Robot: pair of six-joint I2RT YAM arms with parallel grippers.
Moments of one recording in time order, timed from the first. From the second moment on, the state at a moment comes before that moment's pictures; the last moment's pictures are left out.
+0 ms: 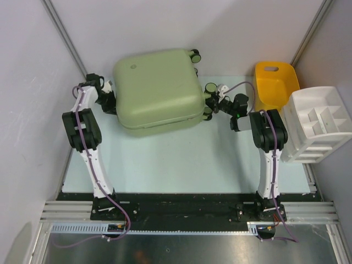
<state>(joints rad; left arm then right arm) 0.20 2.26 1.94 -0.91 0.38 -0.09 0.17 2.21 1.19 1.05 -0.79 -0.15</state>
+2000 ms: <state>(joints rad) 0.42 1.41 1.13 -0.50 0.77 -0.33 0.19 2.14 1.25 0.25 -0.82 0.53</state>
